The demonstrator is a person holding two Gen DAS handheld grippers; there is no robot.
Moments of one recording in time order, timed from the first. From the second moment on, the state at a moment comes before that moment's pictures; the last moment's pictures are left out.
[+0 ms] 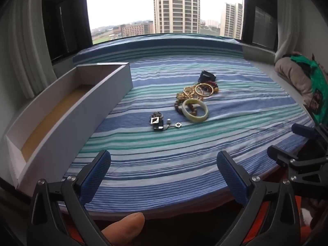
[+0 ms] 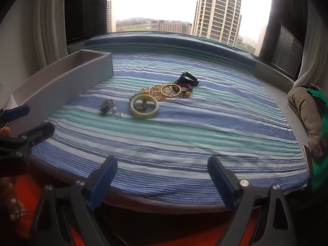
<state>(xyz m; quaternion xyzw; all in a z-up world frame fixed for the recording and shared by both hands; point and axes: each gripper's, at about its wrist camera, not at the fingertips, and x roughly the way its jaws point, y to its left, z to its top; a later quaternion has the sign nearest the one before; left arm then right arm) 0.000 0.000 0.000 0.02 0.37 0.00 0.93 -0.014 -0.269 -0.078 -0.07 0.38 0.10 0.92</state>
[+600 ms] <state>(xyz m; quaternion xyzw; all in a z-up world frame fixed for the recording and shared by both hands) 0.000 -0.006 -0.008 0.01 0.39 -0.02 0.92 -0.015 -0.268 -0.077 -0.06 0.39 0.10 0.91</state>
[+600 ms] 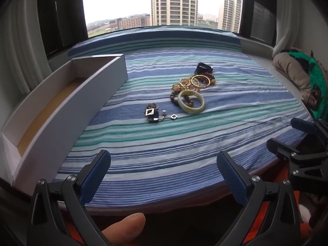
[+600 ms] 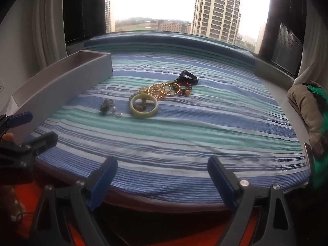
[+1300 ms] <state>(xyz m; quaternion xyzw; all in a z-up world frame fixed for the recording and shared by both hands) 0.002 -0.008 -0.016 0.01 0.41 -0.02 0.91 -0.016 -0.270 -0.079 -0.06 0.39 0.11 0.91</state>
